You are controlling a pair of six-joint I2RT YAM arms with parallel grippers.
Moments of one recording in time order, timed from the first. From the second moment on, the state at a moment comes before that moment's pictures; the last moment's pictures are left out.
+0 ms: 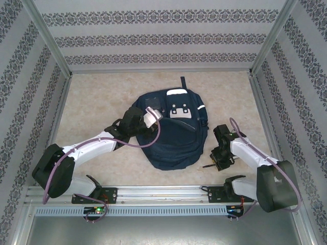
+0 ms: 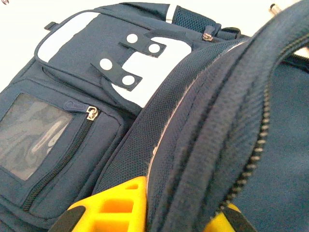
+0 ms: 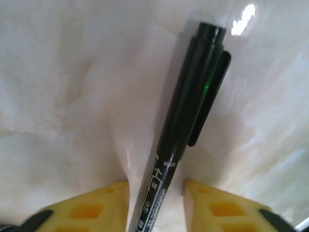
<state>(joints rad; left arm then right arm) -0.63 1.38 0.78 0.04 0.17 0.20 0.21 1.21 0.54 -0.92 -0.10 1.40</state>
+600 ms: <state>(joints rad) -0.63 1.50 0.86 0.03 0.36 -0.01 0.22 1.01 0.61 -1.00 -0.12 1.49</state>
